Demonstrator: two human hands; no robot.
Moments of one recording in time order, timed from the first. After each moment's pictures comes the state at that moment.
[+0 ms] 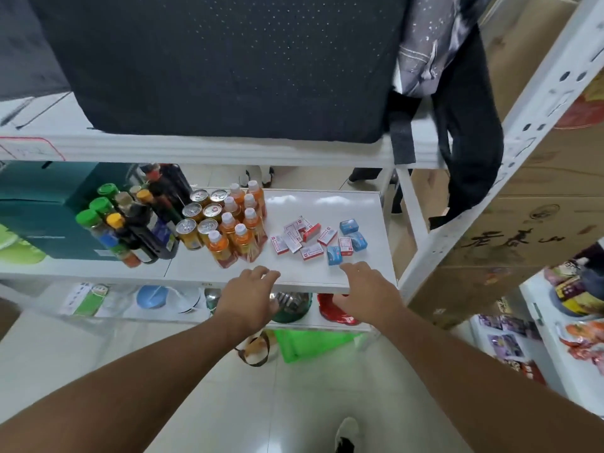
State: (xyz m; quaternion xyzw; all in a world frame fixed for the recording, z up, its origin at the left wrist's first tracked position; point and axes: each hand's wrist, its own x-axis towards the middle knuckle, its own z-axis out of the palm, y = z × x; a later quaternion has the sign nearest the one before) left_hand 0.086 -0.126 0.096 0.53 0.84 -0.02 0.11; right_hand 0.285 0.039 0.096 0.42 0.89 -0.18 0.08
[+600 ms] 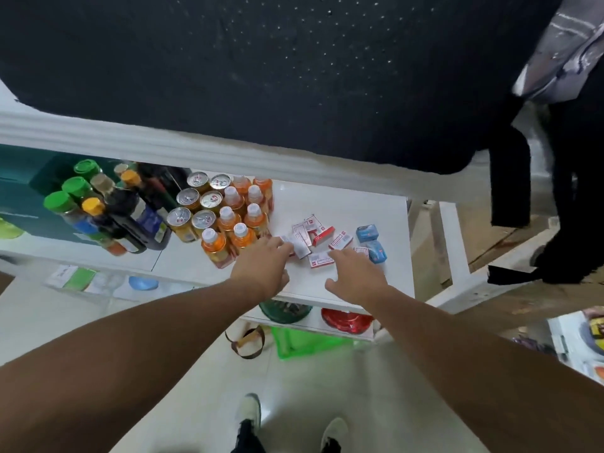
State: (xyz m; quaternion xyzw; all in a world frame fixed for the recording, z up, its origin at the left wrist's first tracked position) left_hand 0.021 -0.020 0.065 0.53 0.84 -0.03 0.07; right_hand 0.178 0.131 0.038 0.32 0.92 -0.16 0.14
